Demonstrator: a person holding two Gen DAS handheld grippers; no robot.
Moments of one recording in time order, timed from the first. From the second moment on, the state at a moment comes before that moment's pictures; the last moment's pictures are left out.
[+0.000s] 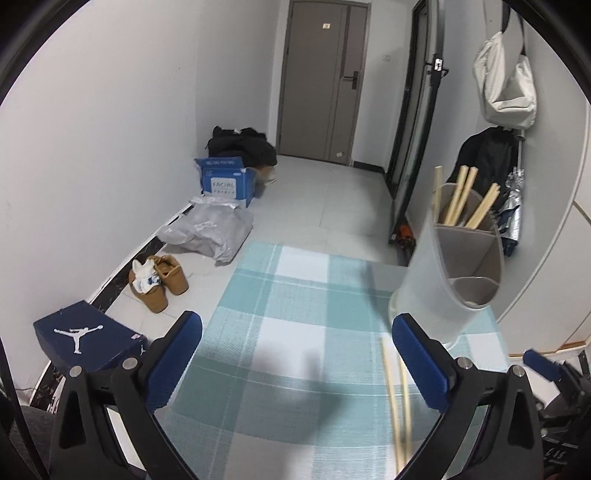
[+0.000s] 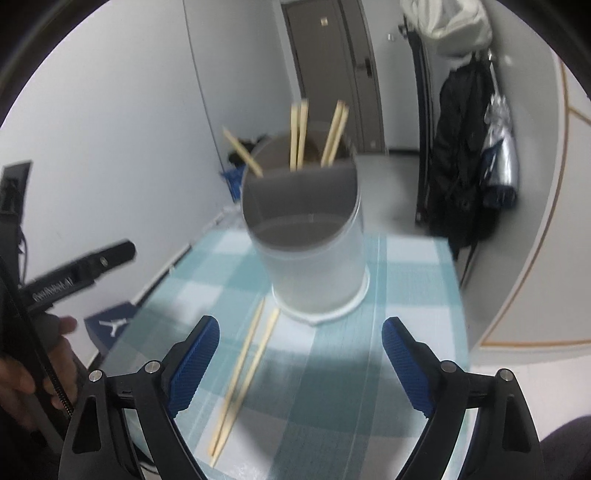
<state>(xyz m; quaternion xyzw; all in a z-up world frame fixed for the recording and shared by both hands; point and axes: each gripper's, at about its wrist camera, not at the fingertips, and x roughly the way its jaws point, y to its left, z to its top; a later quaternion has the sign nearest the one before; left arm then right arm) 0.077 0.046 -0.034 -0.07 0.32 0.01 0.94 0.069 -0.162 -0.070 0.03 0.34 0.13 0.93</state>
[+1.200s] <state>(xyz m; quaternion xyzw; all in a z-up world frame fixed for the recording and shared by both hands) 0.083 0.083 -0.042 -0.12 0.35 0.04 0.93 0.097 -0.104 -0.141 -0.04 0.52 0.17 0.84</state>
